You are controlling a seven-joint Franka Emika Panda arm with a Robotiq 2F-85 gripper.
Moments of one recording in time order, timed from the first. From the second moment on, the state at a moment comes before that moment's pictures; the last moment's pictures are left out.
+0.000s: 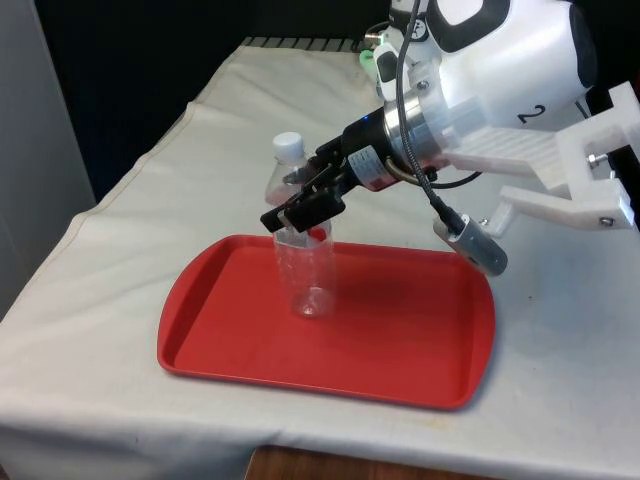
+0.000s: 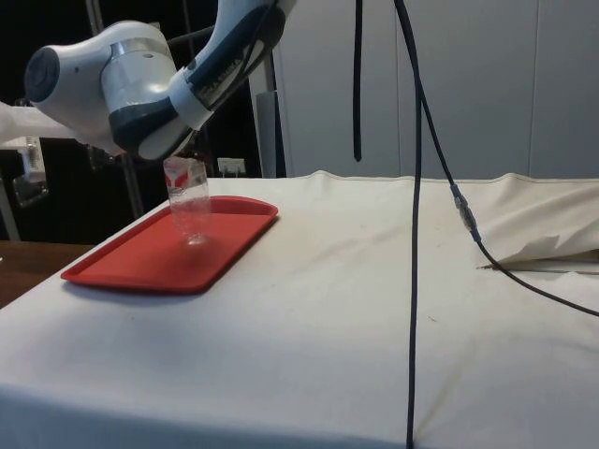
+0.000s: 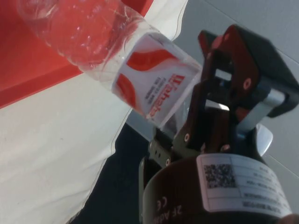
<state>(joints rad) 0.25 1.00 -0.22 -1.09 -0.83 1.77 2.05</state>
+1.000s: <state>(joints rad) 0.26 1.00 -0.21 -1.02 -0.85 1.67 2.04</state>
